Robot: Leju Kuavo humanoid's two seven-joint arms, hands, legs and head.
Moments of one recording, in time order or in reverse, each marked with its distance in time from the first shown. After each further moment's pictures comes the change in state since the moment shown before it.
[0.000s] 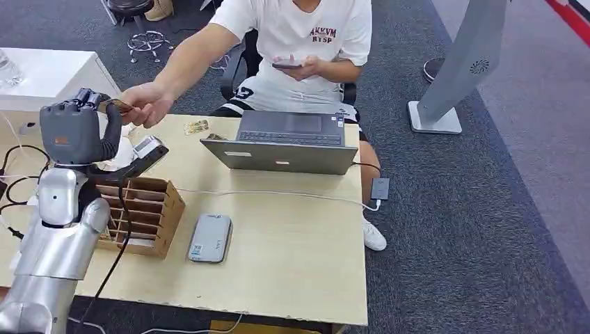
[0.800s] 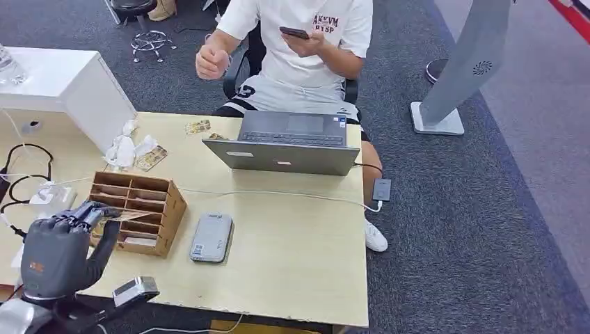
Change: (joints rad) left arm 0.761 0.096 0.047 -0.830 0.165 -0.228 0.010; right arm 0.038 0.037 -0.020 -0.029 -0.129 -0.048 -0.014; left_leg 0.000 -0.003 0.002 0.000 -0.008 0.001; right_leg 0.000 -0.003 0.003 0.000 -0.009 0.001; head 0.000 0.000
